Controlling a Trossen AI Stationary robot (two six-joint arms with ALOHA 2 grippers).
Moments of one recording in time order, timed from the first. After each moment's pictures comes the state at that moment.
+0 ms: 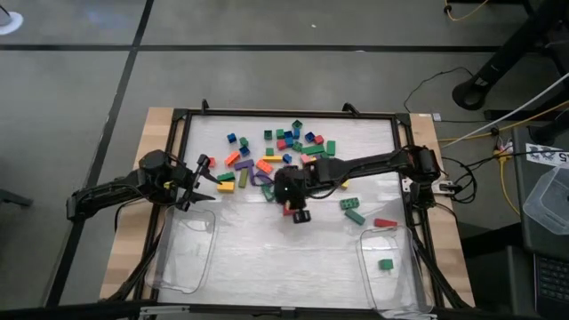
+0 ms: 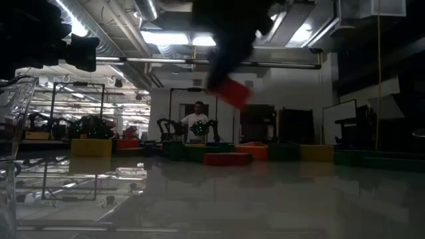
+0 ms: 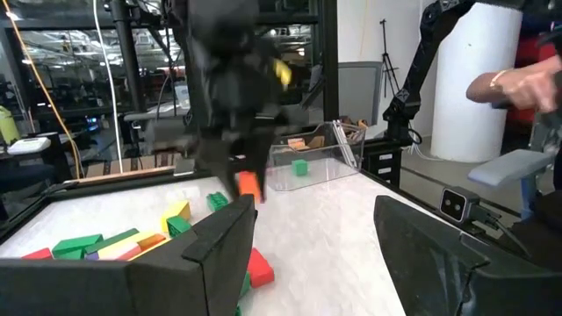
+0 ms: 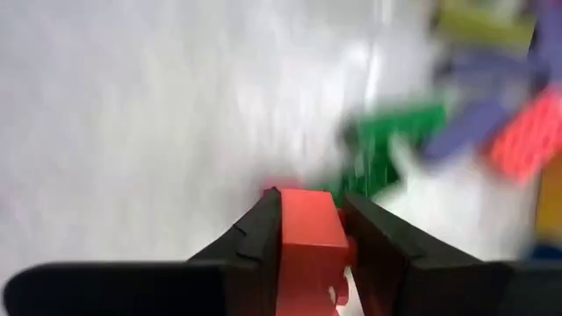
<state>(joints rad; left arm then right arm) 0.35 0.01 0.01 0.07 0.65 0.05 0.08 1.95 1.65 -0.73 -0.09 -0.17</state>
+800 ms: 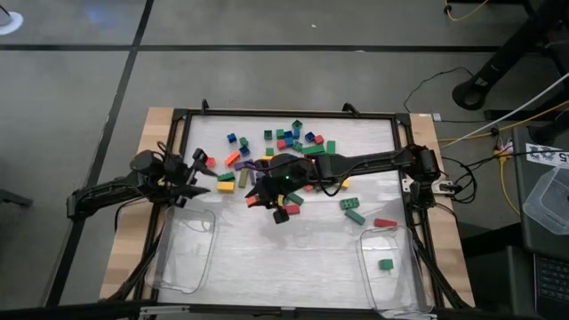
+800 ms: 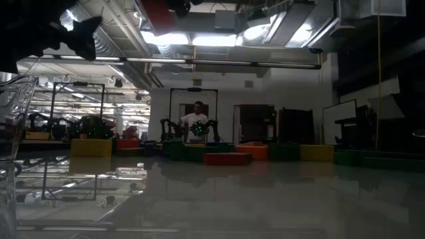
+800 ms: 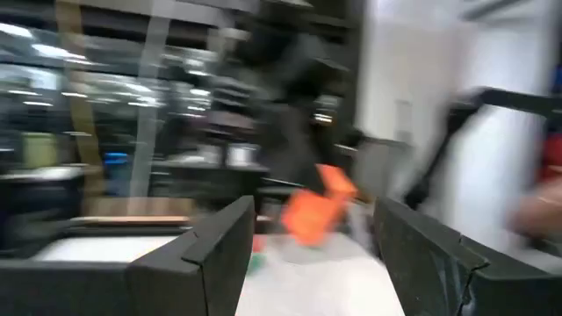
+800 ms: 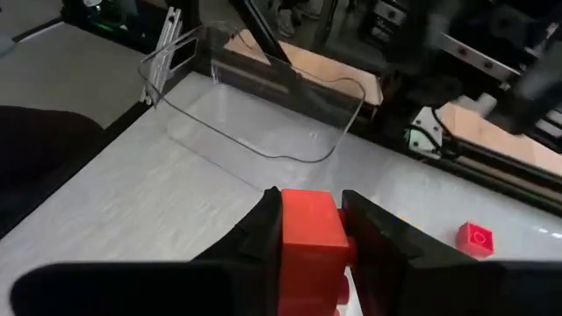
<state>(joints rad) 0.34 0.01 0.01 0.31 0.49 -0.19 0.08 1.95 1.74 -0.26 -0.22 -0.30</state>
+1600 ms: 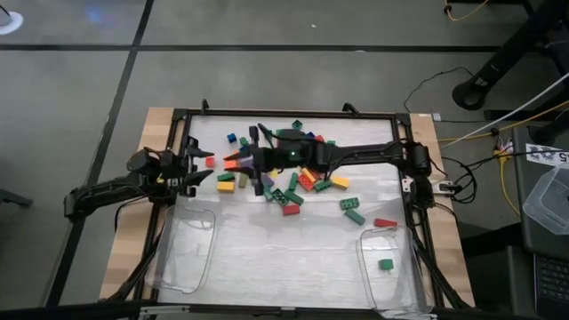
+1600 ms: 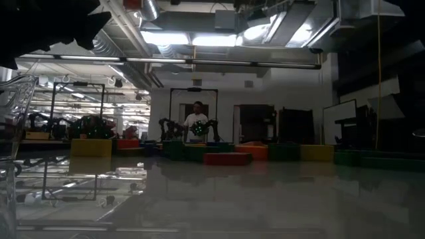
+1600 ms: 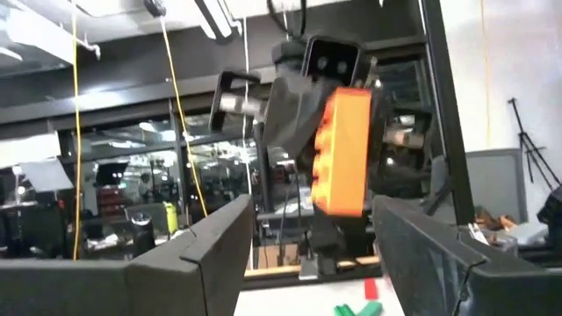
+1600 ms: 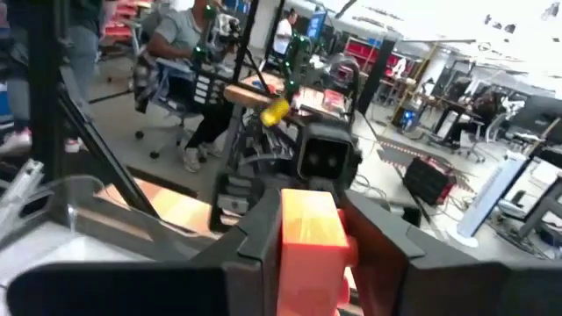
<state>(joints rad) 0.34 0.07 0.01 0.49 0.27 0.04 -0.04 2.01 1.74 0.29 -0.19 -0.31</state>
